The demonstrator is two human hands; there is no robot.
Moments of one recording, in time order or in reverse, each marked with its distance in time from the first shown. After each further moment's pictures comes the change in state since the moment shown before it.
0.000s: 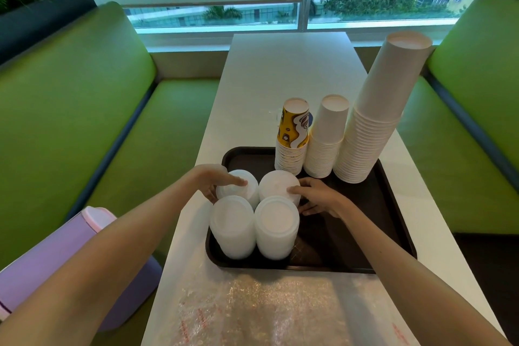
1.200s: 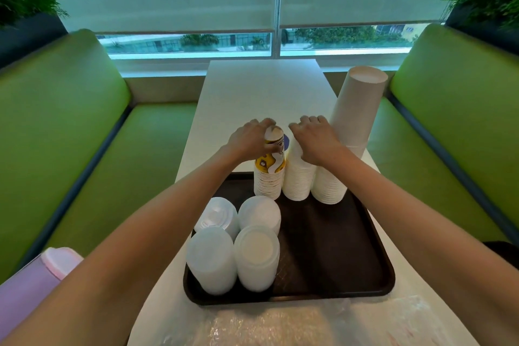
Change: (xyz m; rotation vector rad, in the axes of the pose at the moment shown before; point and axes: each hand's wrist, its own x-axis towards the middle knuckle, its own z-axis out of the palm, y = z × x) left_hand -0.031 0.147 -0.013 0.360 0.573 0.741; right_hand -0.039 -0.118 -0.075 -1.551 0.738 -0.474
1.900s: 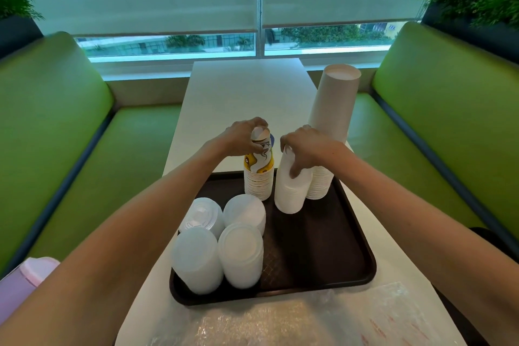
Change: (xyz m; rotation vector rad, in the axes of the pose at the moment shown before) left_hand 0.009 0.006 -0.001 -0.128 -0.130 0.034; right_hand -0.031 0.014 -0.023 0.286 -0.311 -0.057
